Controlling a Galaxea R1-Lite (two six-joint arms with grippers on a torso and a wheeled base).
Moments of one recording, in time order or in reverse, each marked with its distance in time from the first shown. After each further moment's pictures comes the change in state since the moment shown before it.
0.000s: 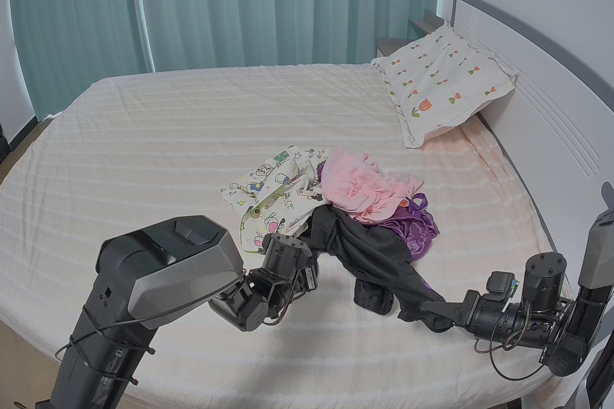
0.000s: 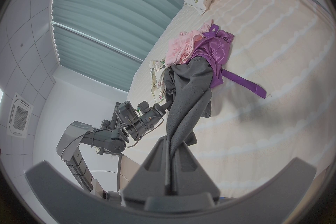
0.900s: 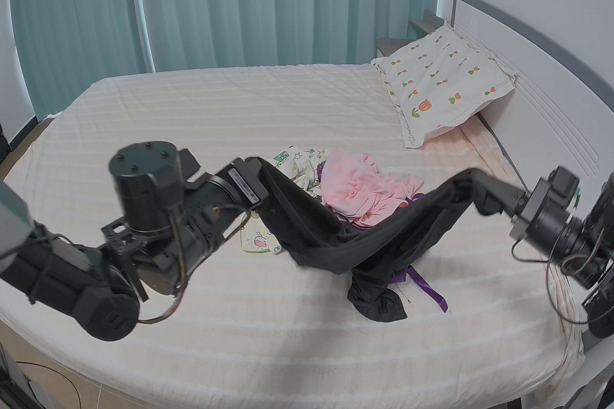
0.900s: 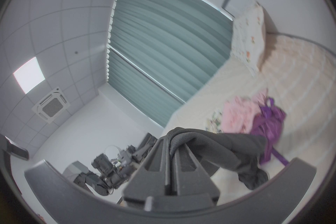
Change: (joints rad) left arm -0.039 -0.815 0.541 -0.307 0.025 -0.156; right arm -0.092 -0.428 -0.267 0.123 0.017 -0.025
